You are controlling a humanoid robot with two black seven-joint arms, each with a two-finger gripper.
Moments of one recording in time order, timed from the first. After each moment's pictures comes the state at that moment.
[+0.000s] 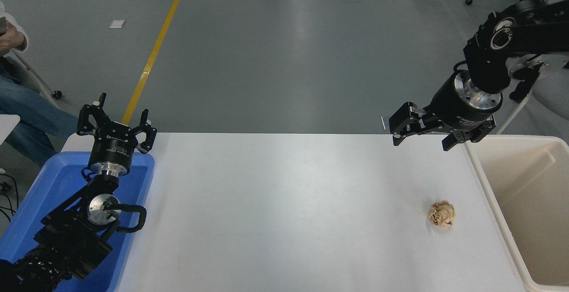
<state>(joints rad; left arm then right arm) -0.61 0.21 -0.90 -0.40 -0.07 -0.56 -0.54 2.07 -0.45 -1.00 1.35 -0.08 0.66 -0.34</state>
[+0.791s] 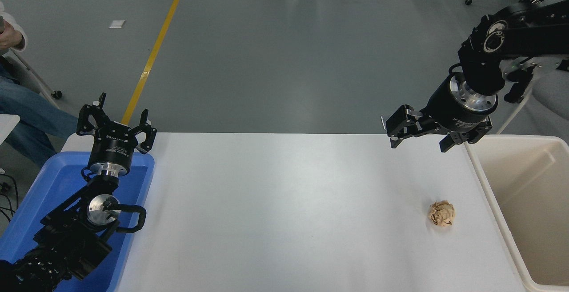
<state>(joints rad) -0.61 0.21 -0.90 -0.40 -0.07 -0.56 -0.54 2.06 -0.40 -1.00 1.33 -0.08 0.67 -0.34</state>
